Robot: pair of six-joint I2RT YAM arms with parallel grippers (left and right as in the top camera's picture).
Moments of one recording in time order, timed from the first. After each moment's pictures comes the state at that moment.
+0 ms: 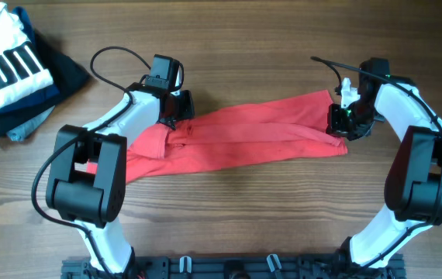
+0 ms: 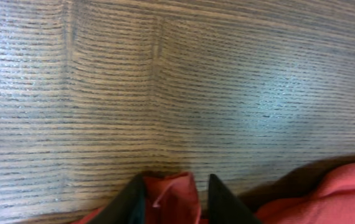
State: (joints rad) left arm -0.26 1.96 1.20 -0.44 0.14 -0.42; right arm -0.14 1.93 1.23 -0.87 -0.21 -0.05
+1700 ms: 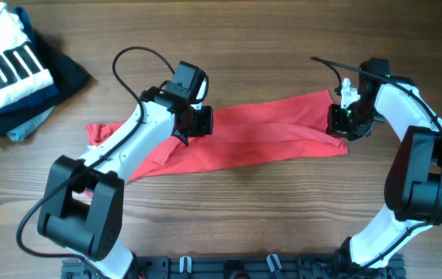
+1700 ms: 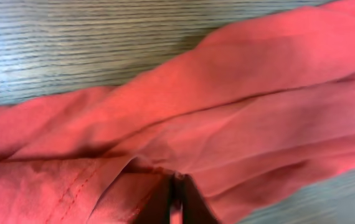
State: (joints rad) left arm -0.42 1.79 1.20 -0.70 0.16 -0.37; right arm -0.14 1.93 1.23 -0.87 -0.21 -0.05
